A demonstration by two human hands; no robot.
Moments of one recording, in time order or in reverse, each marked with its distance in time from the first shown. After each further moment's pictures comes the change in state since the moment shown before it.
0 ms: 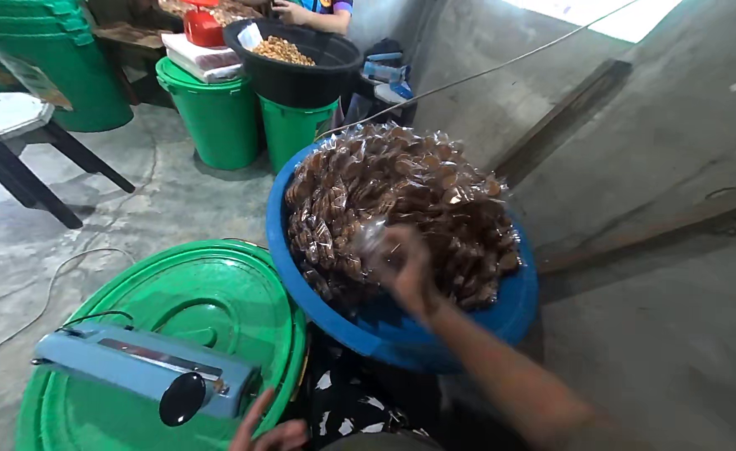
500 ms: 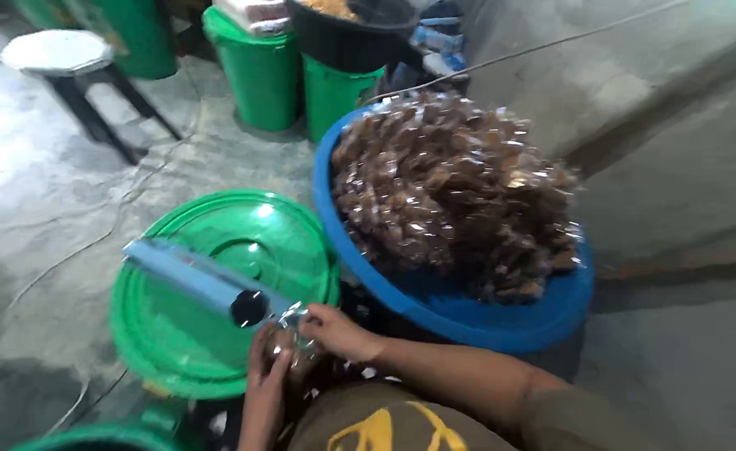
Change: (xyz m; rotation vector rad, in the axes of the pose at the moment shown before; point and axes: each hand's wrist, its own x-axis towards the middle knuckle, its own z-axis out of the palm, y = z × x) left_hand 0.004 -0.070 -0.006 -0.067 0.622 0.007; right_hand -0.069 -0.125 0.118 0.666 -1.106 0.728
